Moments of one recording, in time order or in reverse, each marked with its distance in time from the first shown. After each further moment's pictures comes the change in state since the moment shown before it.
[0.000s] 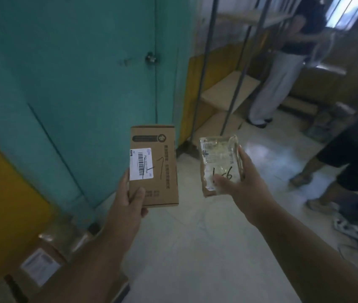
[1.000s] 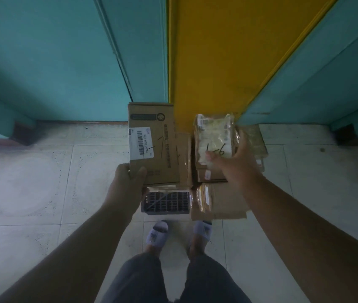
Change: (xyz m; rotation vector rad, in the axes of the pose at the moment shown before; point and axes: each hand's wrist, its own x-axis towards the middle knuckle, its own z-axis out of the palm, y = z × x) left_hand -0.158 -0.187 -0.452 -0.064 0.797 -0.599; right_hand -0.122 0.128 0.572 -0.435 -0.846 0.147
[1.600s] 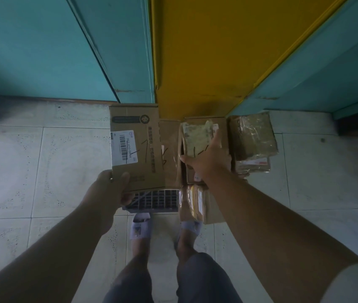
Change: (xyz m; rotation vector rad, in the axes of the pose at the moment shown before) left_hand 0.087 -0.070 0.027 -0.121 -0.057 -0.291; right_hand 0.107 0.085 0.079 -0.605 0.048 0.264
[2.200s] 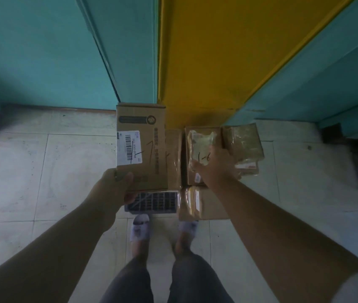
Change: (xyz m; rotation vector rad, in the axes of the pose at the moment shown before) left_hand -0.047 0.036 -0.014 -0.025 -0.143 0.077; right_hand -0.042 0.008 -0.039 -0.103 0.084 -0.238
